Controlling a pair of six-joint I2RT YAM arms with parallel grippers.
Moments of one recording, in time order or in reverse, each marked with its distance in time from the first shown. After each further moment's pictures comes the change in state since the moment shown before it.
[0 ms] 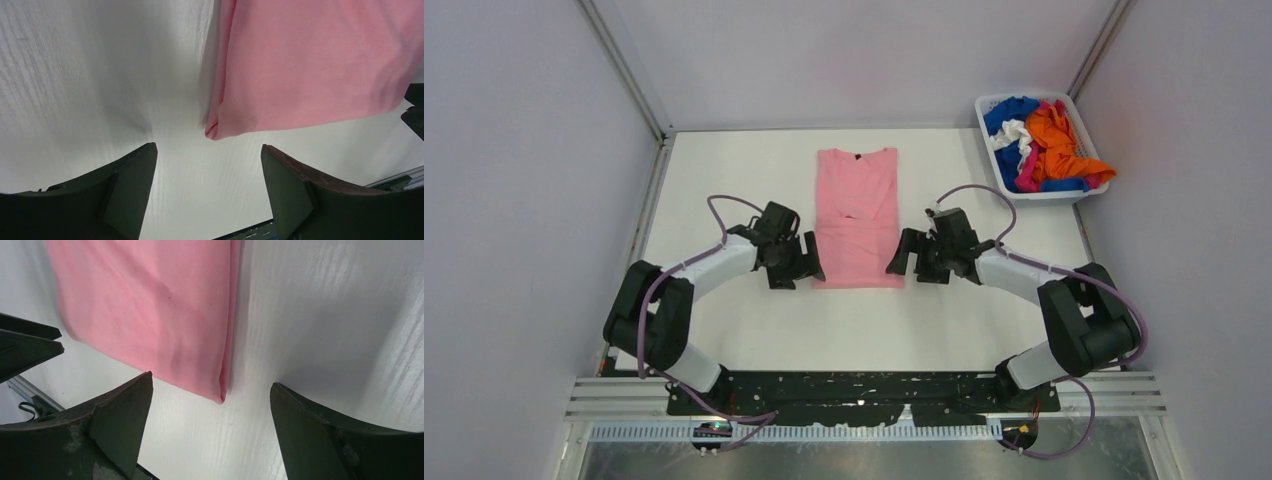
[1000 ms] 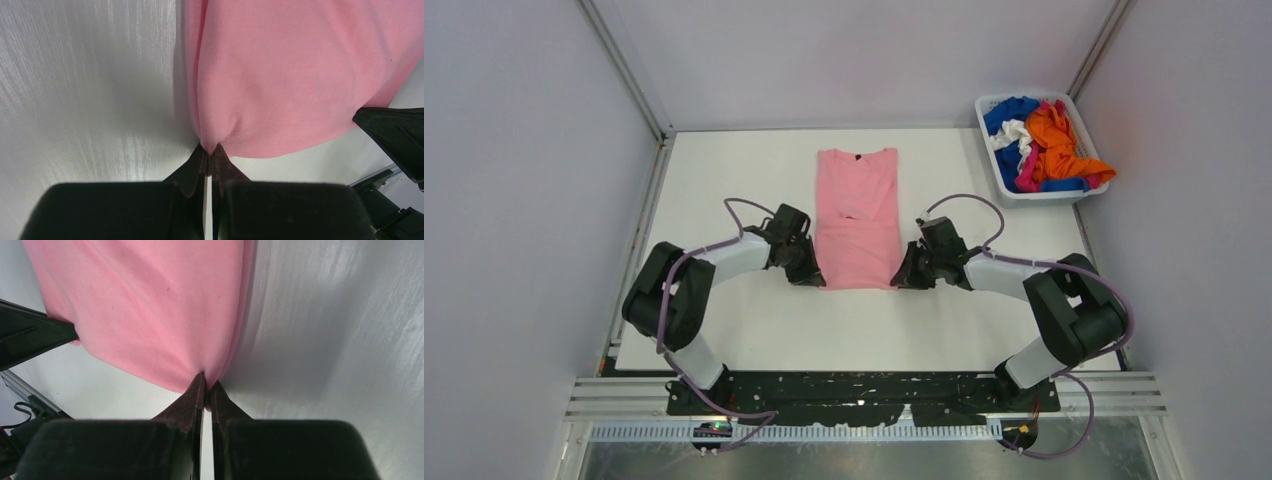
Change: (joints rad) left arm -0.034 0.145 0.019 0.136 0.079 -0.053; right arm 0.079 0.062 -0.037 0.090 0.026 0.078
